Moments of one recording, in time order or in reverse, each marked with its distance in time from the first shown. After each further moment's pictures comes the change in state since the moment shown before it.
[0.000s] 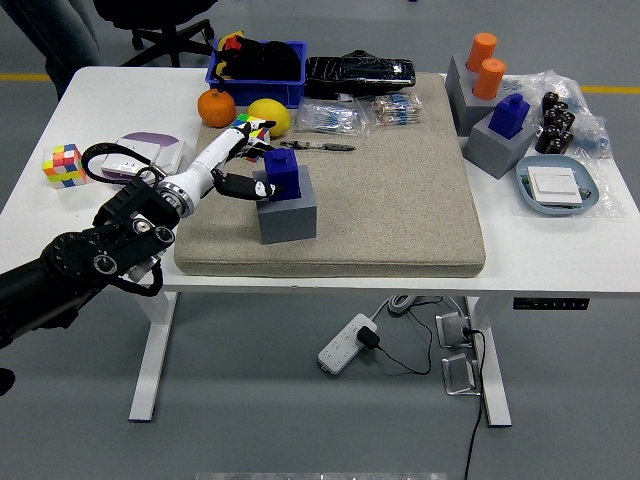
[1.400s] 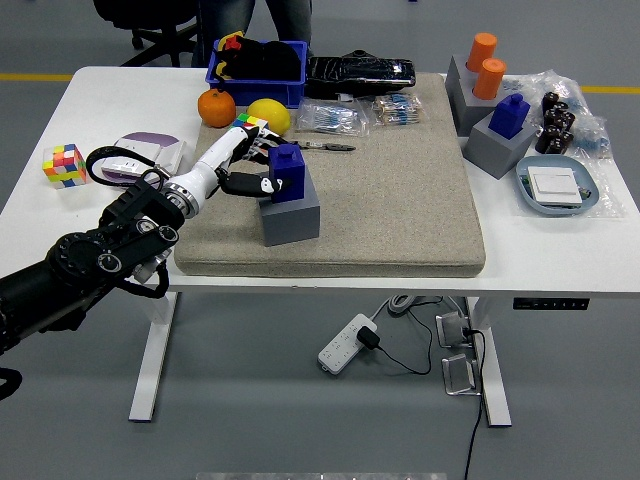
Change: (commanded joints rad) left arm -0.001 -0.019 -0.006 0.018 -0.061 -0.009 -0.058; right arm -0.001 0.002 0.002 0.000 0.000 0.000 0.000
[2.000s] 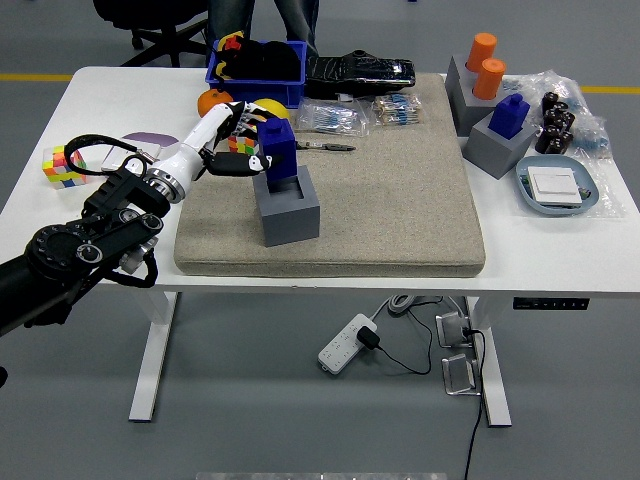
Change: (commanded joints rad) left arm 0.002 0.084 -0.092 -0.075 0.017 0.022 -0.061; right arm -0.004 0.002 0.010 0.000 -0.002 -0.001 0.000
